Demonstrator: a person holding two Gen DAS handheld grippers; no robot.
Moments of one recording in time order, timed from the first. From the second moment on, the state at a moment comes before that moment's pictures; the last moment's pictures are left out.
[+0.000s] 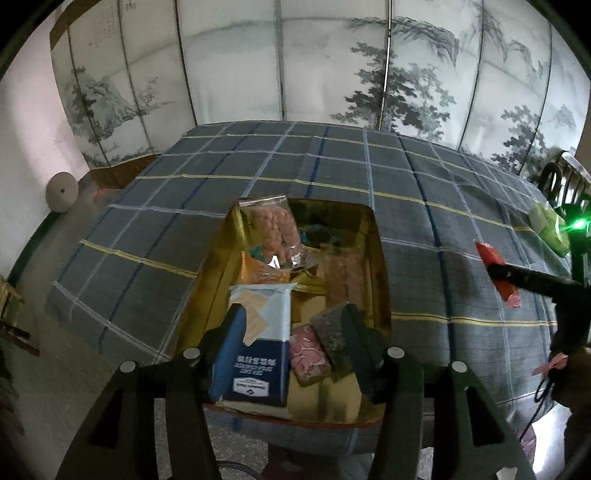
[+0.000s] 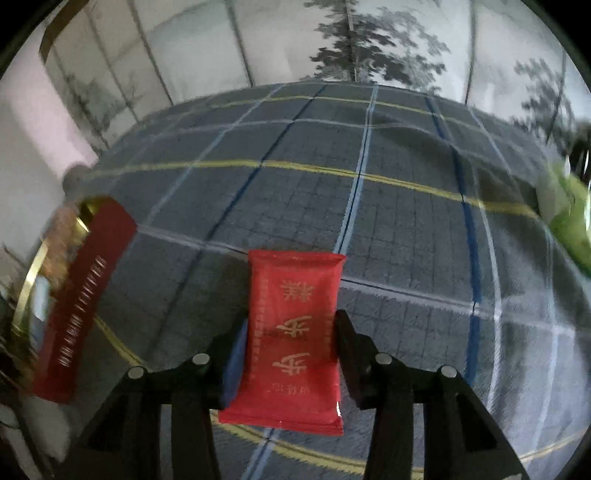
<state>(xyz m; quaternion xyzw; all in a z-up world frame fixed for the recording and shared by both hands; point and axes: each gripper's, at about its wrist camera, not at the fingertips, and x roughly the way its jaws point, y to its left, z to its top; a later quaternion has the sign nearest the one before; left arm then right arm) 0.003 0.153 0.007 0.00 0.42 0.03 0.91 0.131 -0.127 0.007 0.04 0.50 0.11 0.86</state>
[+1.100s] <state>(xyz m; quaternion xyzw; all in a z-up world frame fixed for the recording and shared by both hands) -0.011 0.210 -0.008 -0.03 0.43 0.10 0.90 0.139 0.040 0.070 0.17 0.49 0.32 0.79</state>
